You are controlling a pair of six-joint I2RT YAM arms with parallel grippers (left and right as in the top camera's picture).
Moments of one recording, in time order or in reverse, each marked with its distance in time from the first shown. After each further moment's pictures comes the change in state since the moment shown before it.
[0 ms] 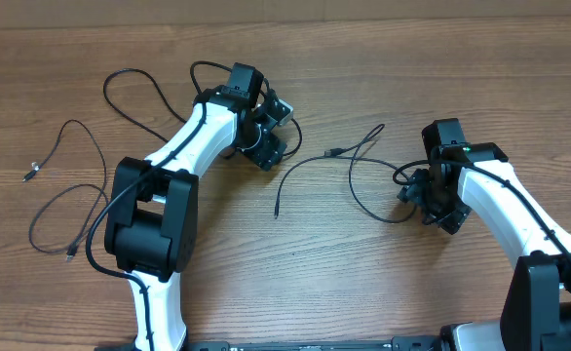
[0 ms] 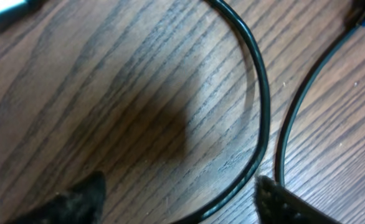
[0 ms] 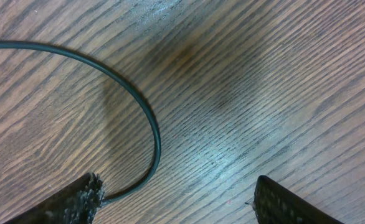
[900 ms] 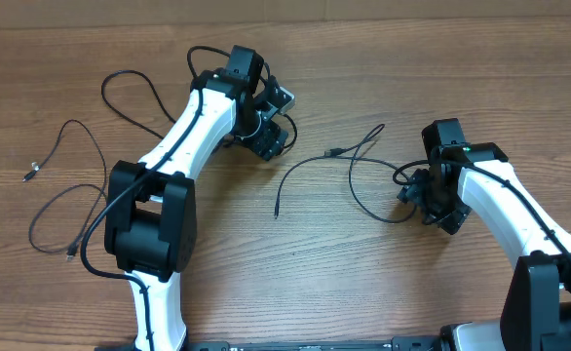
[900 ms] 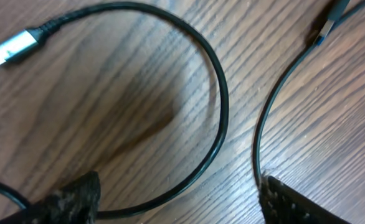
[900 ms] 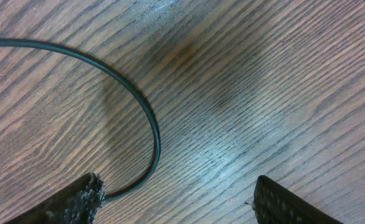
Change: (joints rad) left arm 0.000 0.001 0.136 -0.154 0.002 0.001; right arm 0.000 0.000 0.000 -0.004 -0.003 0.000
